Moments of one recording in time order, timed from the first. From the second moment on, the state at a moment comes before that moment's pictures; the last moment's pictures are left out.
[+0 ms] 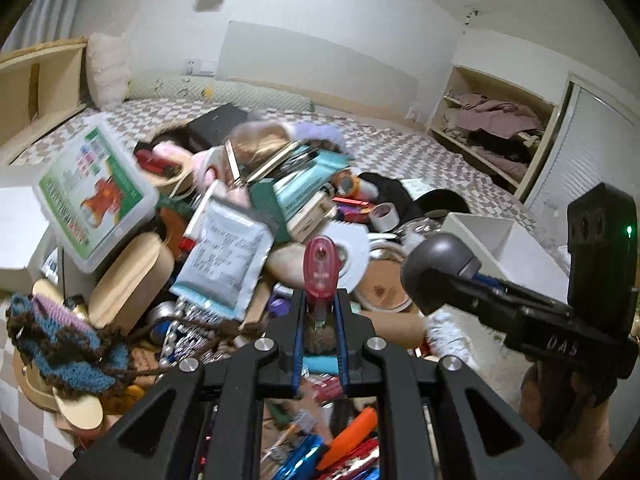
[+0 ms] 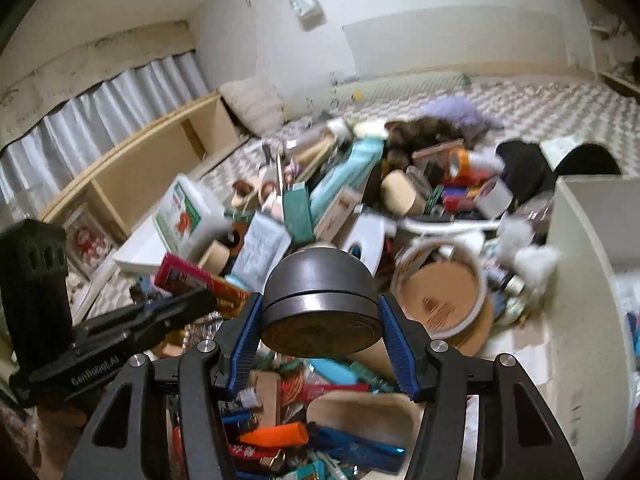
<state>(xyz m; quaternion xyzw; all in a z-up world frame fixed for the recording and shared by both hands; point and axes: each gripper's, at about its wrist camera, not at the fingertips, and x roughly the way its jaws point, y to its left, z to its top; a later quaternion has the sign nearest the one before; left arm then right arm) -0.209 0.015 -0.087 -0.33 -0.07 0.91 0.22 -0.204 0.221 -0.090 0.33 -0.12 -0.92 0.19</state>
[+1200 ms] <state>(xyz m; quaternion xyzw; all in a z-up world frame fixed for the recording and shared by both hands) -0.161 0.097 -0.155 -0.43 0.10 0.85 0.28 -0.182 0.300 -0.069 0.29 -0.19 -0.92 0.17</state>
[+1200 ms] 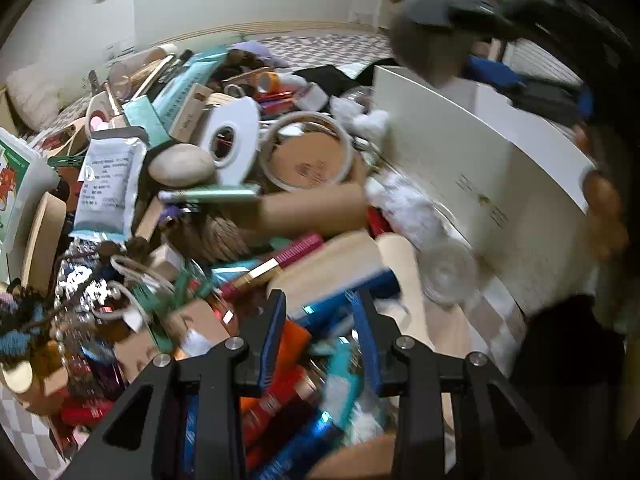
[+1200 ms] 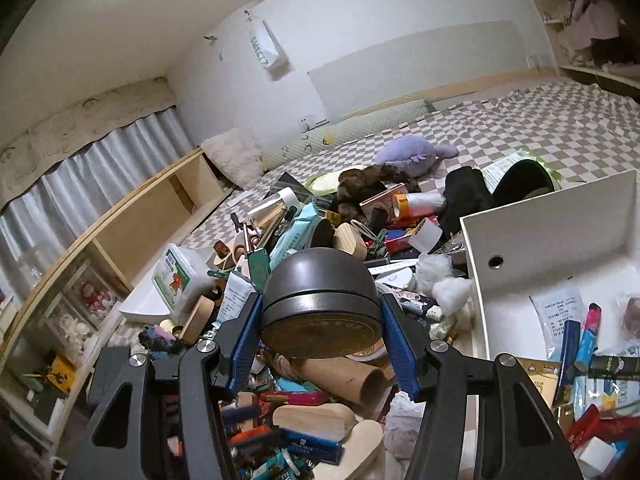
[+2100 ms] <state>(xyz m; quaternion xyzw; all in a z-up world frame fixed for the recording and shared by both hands) -0.157 0.103 -0.137 -0.38 0.10 0.89 0.25 -0.179 0.296 -0.076 0.29 -0.19 -0.92 0.18</state>
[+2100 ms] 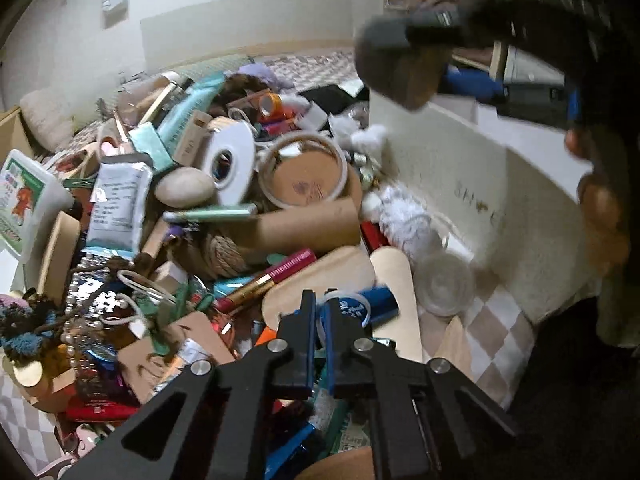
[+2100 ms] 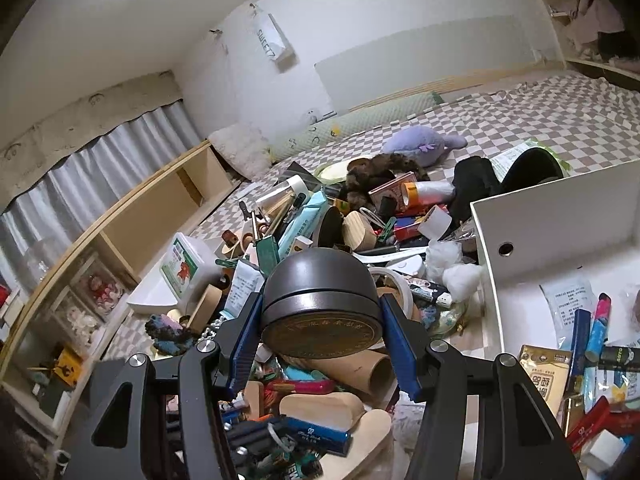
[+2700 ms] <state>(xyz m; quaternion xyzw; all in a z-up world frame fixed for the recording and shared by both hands) -0.160 0.097 -0.073 -0.32 0.02 0.91 0.25 -0.167 0.307 -0.058 0.26 -0.20 -0.93 0.18</state>
